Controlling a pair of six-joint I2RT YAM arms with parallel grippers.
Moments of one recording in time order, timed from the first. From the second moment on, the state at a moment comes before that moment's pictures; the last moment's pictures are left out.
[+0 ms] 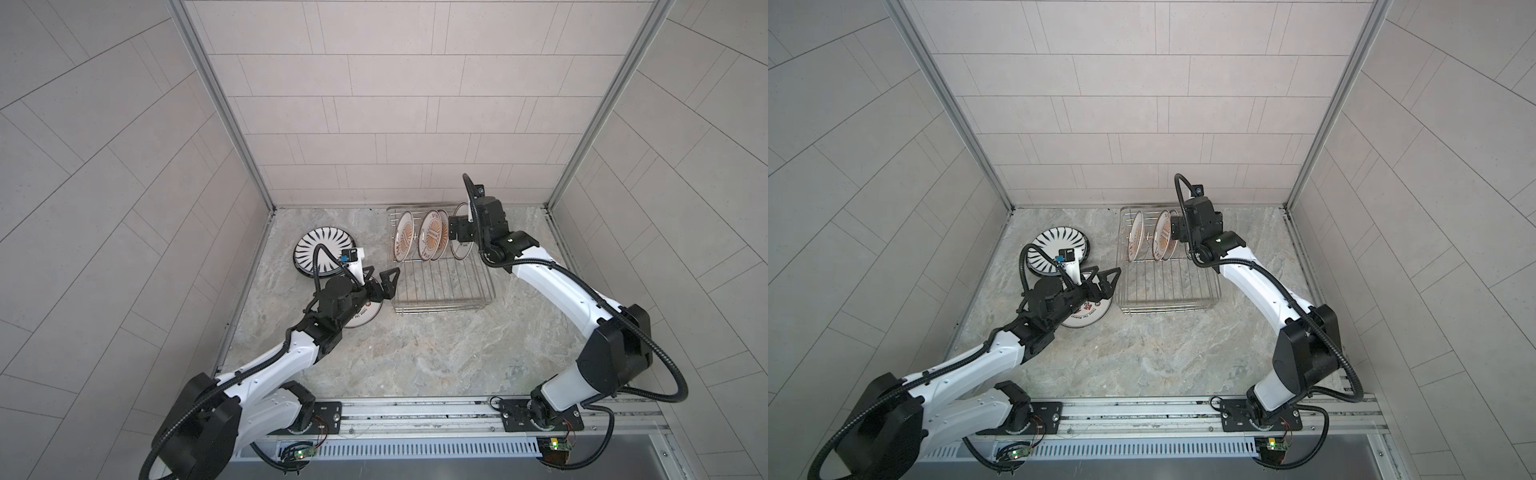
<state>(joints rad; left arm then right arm) -0.57 1.10 0.48 0.47 0.04 -0.56 0.39 1.57 1.40 -0.39 0.32 0.21</state>
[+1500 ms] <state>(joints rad) -0.60 1.21 0.50 0.57 0.03 -0.60 0.33 1.96 1.73 -0.59 0.51 0.21</state>
